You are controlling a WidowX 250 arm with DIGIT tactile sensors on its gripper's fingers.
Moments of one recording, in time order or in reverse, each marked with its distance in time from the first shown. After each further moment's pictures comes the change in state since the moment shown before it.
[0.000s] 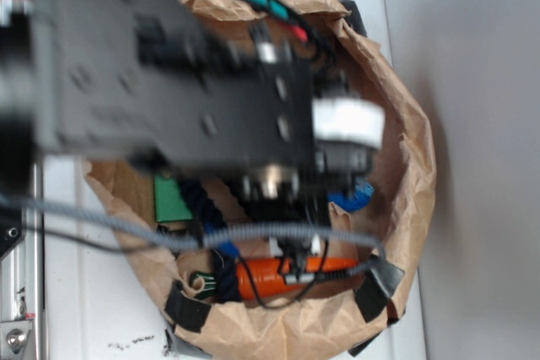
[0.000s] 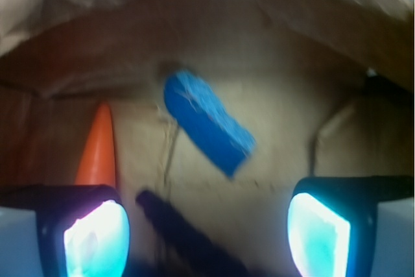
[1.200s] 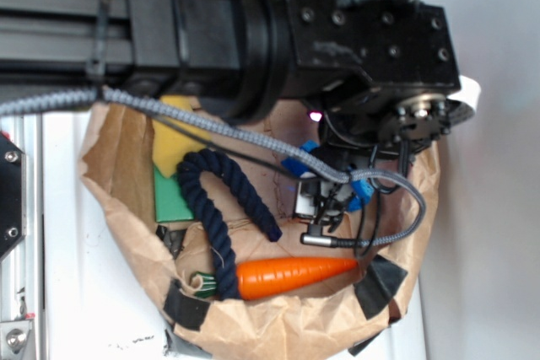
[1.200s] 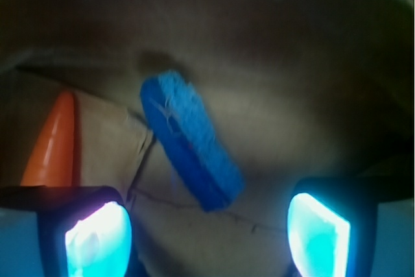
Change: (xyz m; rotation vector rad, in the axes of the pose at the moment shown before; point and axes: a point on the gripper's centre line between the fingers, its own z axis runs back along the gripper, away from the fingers) arm 0.021 0.028 -0.016 -0.085 0.200 -0.204
